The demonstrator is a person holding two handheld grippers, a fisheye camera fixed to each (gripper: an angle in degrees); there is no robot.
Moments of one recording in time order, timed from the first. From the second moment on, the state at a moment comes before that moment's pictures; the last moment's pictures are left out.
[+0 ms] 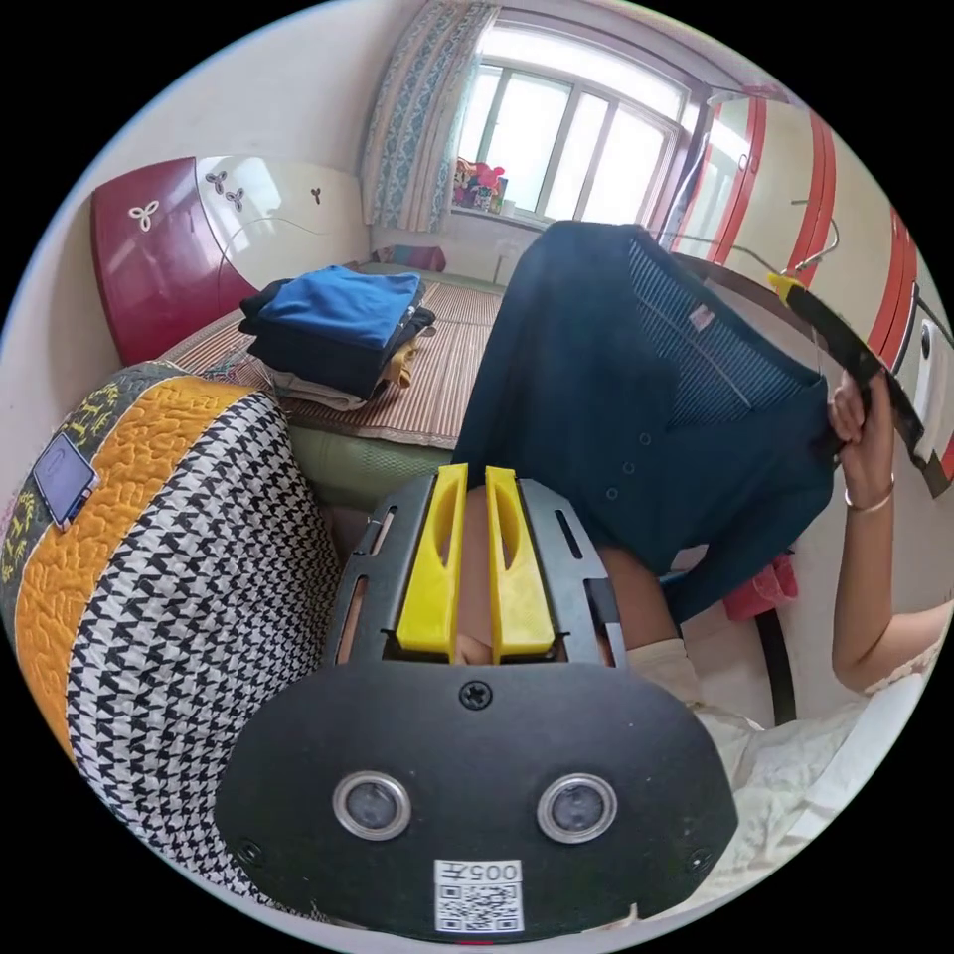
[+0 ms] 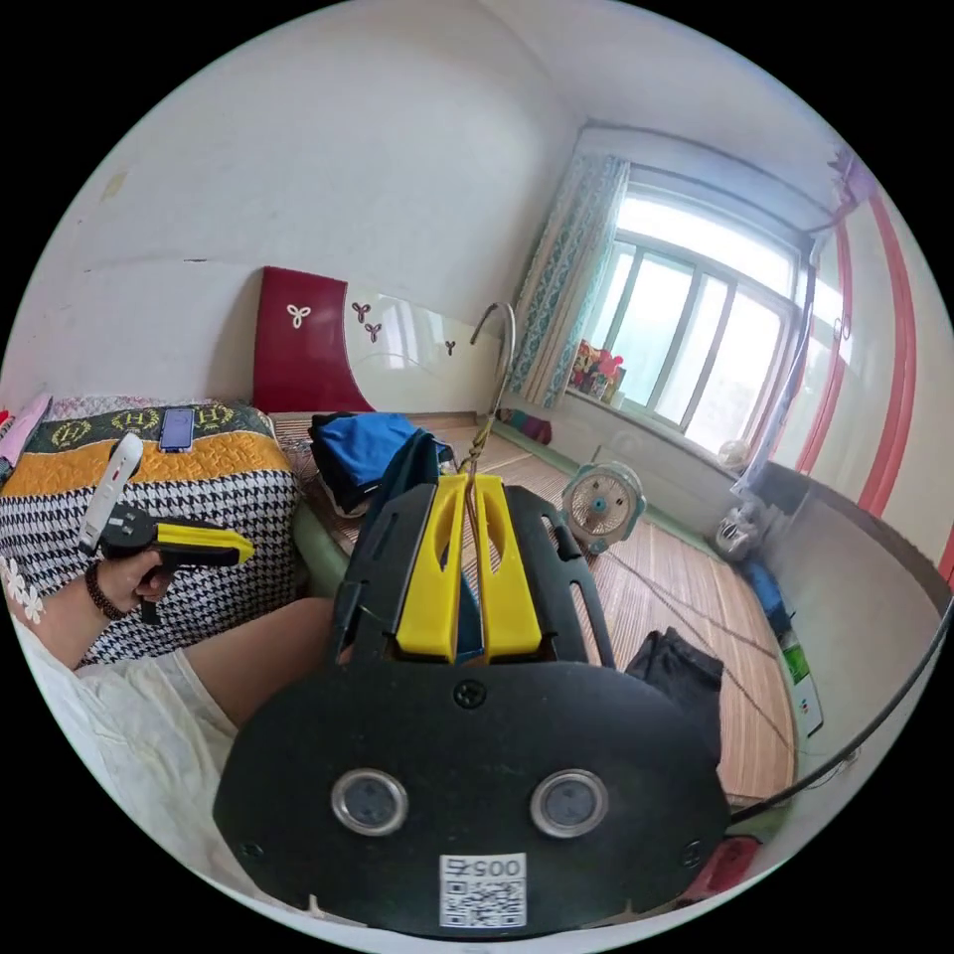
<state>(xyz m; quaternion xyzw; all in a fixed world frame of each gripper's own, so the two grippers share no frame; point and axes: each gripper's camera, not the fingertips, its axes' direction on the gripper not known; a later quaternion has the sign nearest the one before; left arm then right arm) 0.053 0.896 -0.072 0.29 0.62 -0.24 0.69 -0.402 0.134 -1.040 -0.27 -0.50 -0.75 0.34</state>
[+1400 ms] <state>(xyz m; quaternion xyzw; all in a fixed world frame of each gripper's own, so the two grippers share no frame) 0.030 0.881 -0.039 0.33 0.62 -0.25 0.67 -0.595 0.077 -1.102 -0.27 -0.48 -0.73 0.40</state>
